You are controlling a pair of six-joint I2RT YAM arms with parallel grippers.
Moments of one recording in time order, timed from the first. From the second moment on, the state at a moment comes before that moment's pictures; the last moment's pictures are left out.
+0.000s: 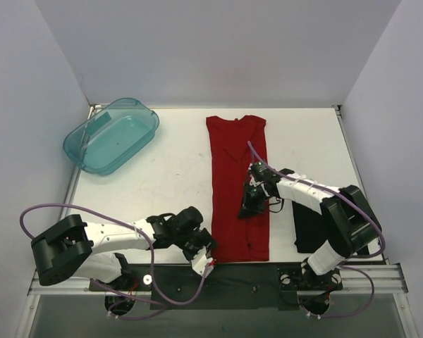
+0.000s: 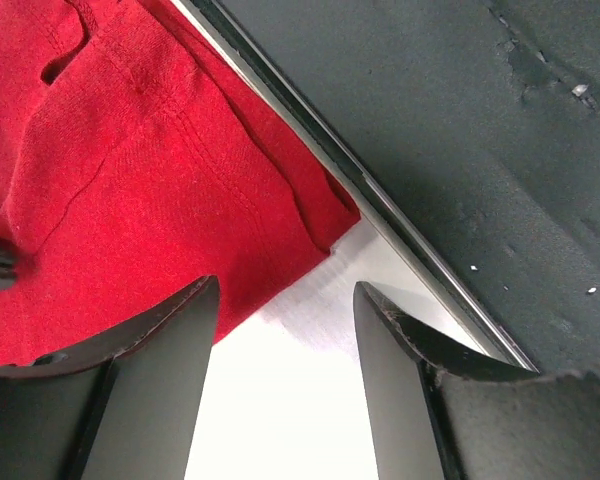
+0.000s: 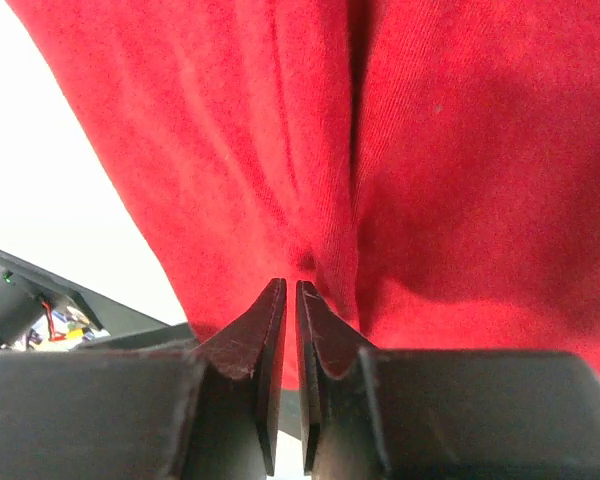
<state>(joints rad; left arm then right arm) -1.09 1.31 0.51 -0.15 0.52 1.21 0.52 1.60 0.82 -0.47 -0.34 0.71</state>
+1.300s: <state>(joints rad) -0.91 1.29 0.71 -0.05 0.52 0.60 0.41 1.03 0.74 -0.91 -0.31 0.77</state>
